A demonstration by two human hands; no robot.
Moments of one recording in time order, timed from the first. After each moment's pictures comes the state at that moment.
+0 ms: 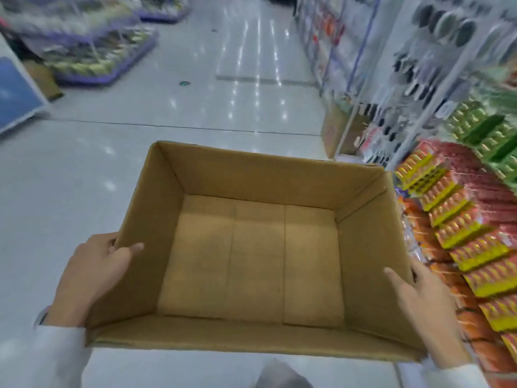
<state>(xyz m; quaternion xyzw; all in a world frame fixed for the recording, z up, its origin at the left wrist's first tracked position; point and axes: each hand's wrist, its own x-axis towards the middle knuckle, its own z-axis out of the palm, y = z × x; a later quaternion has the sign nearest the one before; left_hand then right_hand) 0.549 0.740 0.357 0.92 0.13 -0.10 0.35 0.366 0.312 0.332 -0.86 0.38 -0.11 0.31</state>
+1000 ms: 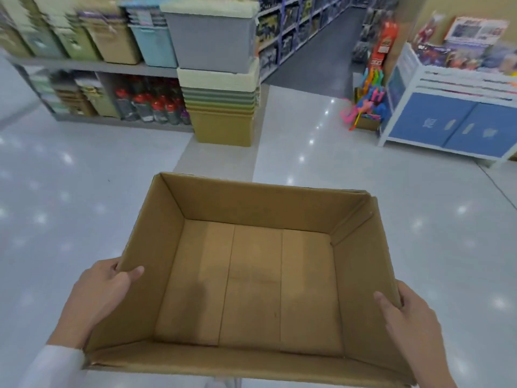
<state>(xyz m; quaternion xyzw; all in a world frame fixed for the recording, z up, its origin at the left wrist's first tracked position) 0.367 1.073 0.321 0.51 0.78 0.16 0.33 0.792 0.932 0.295 -0.87 -0.33 0.24 0.29</state>
